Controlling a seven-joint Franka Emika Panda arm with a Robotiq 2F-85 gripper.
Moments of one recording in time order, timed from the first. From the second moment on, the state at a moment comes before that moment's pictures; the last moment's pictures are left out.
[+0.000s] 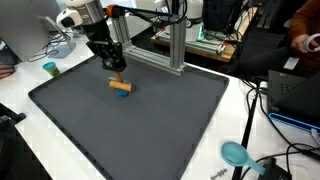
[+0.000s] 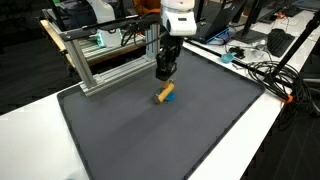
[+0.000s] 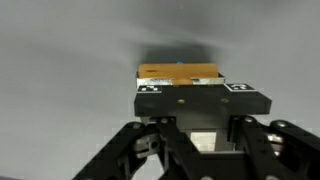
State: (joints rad) arm -0.08 0.44 -0.01 -1.78 -0.03 2.15 -0.32
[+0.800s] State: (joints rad) arm -0.08 0.45 -0.01 -1.77 -0.03 2.11 -0.30
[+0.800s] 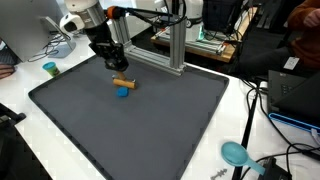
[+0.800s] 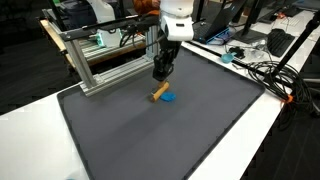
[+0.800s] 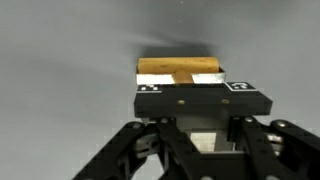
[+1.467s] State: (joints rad) arm -0.04 0.35 0.00 -1.87 -0.07 2.28 -0.30
